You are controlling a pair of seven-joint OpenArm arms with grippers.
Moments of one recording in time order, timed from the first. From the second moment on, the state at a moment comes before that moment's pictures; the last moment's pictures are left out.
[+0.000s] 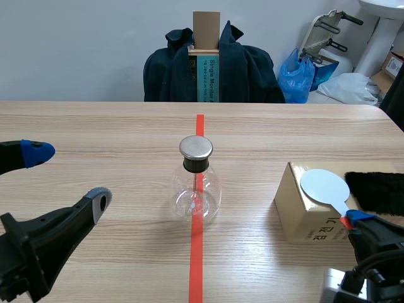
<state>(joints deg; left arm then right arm) 47.9 -32.3 -8.2 119.9 -21.3 -26.8 -9.6 -38.1 24.6 -2.0 87.2 -72.0 -28.3 11.4</state>
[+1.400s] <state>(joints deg) 45.1 -33.7 -12.2 114.1 -10.5 -33.1 -7.1 -44.7 28.1 30.6 122.3 -42.8 -38.5 13.6</state>
